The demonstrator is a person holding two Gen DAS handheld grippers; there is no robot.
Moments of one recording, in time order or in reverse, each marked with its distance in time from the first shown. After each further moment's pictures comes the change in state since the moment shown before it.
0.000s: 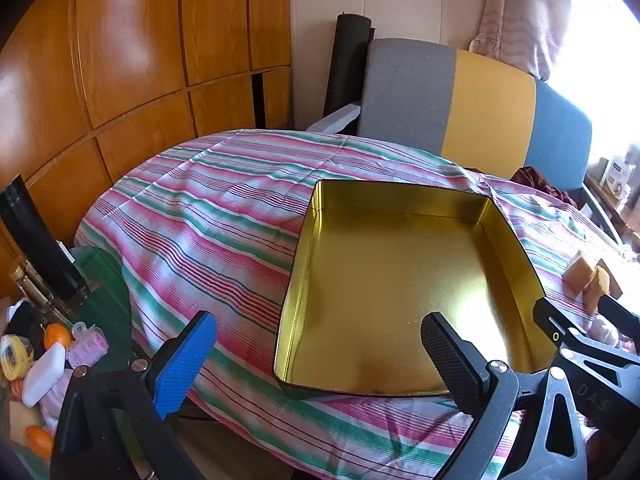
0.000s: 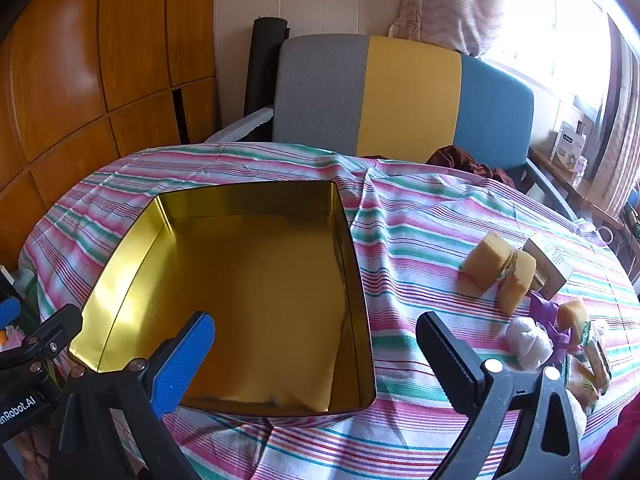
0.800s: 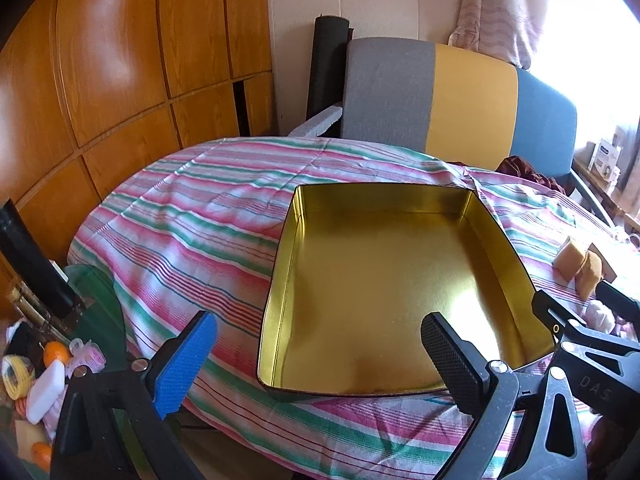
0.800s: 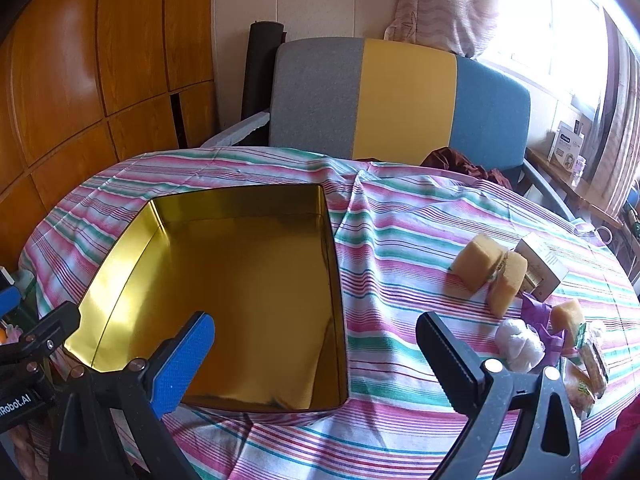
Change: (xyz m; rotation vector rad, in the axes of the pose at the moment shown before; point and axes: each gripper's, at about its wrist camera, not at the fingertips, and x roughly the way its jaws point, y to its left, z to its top) left arm -0.005 -0.015 -0.002 0.075 -0.024 -0.025; right arm -0.005 -0.022 -0.002 0.002 -0.017 0.010
